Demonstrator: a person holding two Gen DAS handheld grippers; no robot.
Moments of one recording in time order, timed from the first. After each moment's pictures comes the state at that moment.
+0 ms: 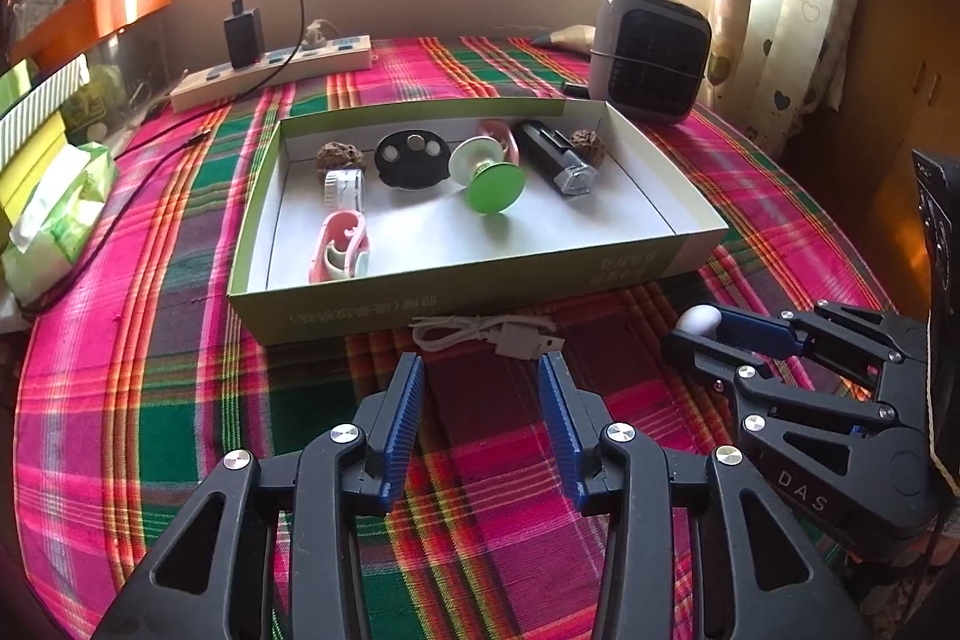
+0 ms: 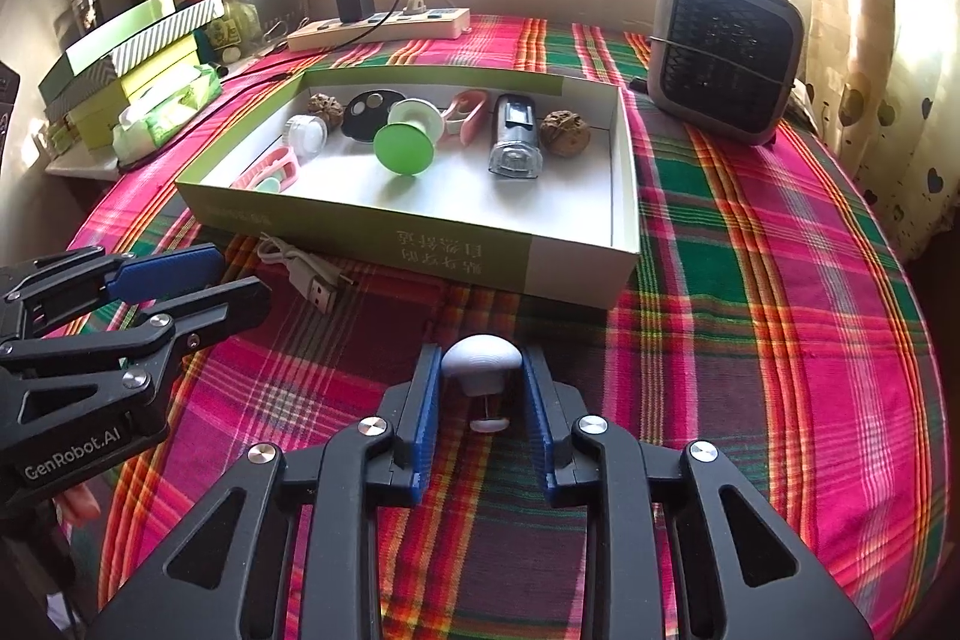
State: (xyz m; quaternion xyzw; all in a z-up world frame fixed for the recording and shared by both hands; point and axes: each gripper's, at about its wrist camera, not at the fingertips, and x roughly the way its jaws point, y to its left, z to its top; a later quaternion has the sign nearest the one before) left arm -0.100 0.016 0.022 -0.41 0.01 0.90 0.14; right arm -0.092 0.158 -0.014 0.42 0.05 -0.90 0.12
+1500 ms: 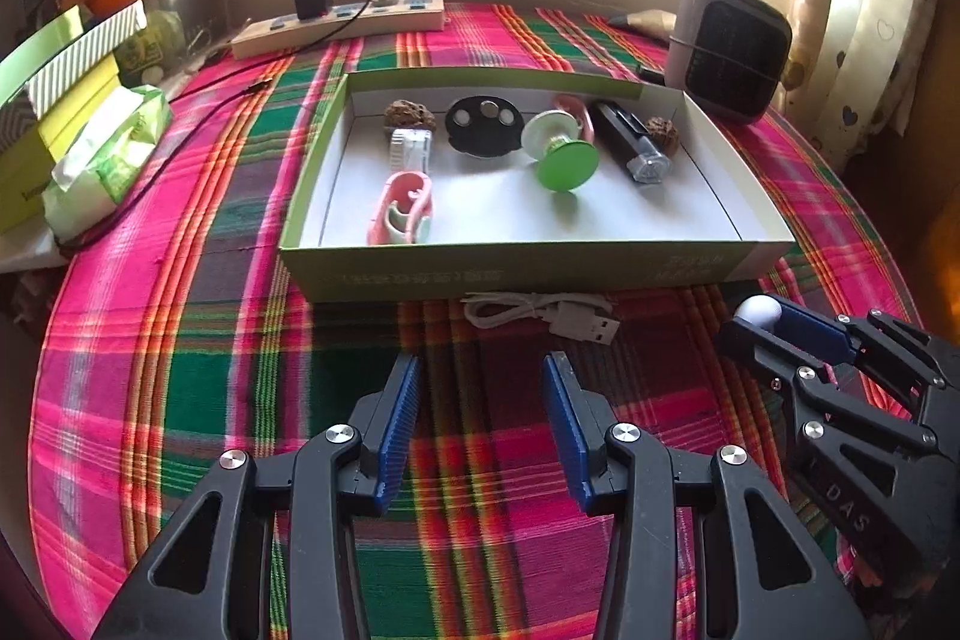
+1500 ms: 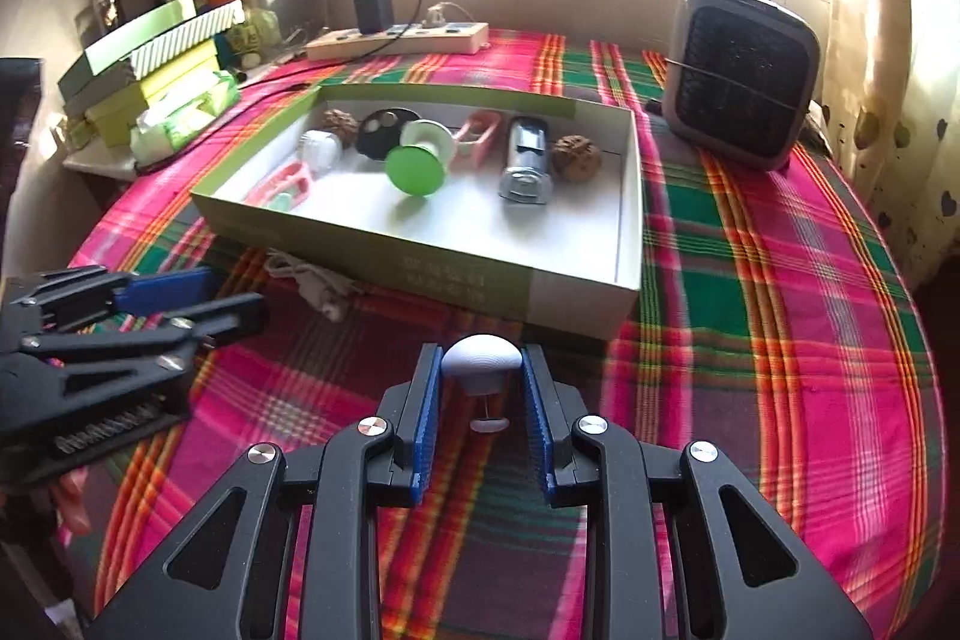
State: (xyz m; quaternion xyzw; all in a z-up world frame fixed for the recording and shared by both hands) left arm -0.106 0.008 0.018 -0.45 -0.01 0.89 0.06; right arm -0.098 0.161 -0.008 0.41 0.06 -0.90 0.14
